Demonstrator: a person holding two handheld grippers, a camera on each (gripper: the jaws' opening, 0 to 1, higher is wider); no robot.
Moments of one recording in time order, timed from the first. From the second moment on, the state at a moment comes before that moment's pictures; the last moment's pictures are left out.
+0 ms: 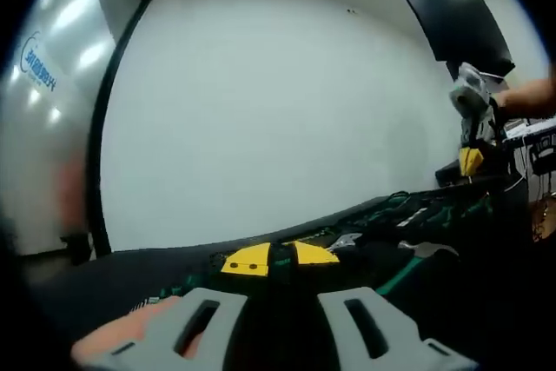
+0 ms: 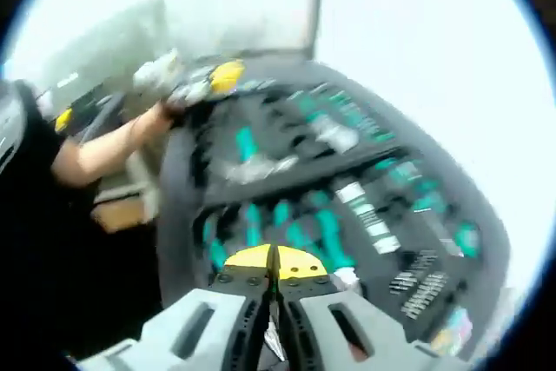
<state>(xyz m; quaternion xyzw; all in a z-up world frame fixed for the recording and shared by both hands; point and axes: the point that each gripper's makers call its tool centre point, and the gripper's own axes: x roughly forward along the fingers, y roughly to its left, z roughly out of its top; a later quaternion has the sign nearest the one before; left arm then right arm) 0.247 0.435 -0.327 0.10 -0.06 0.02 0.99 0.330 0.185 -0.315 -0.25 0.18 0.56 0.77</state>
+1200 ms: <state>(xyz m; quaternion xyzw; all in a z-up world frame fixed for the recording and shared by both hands) 0.314 0.199 -0.386 0.17 0.10 -0.11 0.98 0.329 0.135 -0.395 -0.17 0.14 0.40 0.89</state>
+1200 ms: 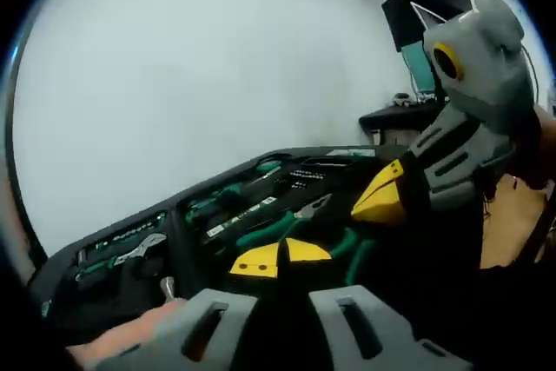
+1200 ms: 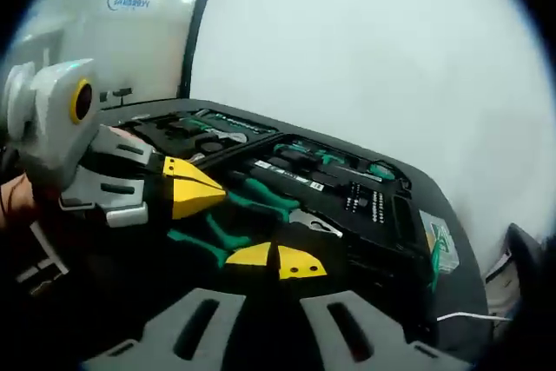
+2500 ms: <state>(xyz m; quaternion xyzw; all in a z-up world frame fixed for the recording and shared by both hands) 0.301 0.261 -0.327 0.08 -0.01 -0.08 0.99 0.379 0.075 -0.326 0.04 0.02 0.40 0.92</state>
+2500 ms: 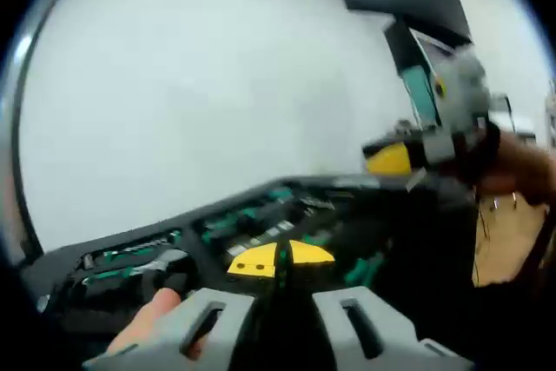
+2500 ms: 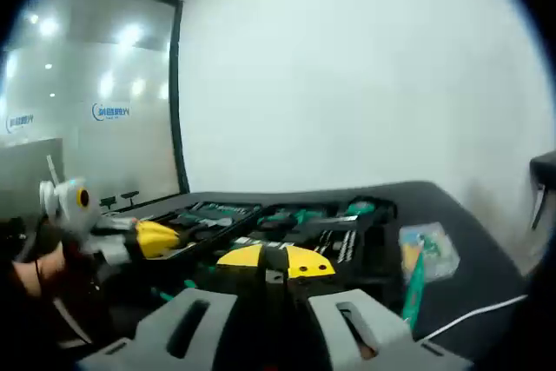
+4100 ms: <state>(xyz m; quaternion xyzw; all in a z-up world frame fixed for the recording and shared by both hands) 0.225 0.468 -0.346 0.02 -0.08 -0.02 1.00 0.474 -0.012 -0.417 -0.03 0.30 0.21 0.93</state>
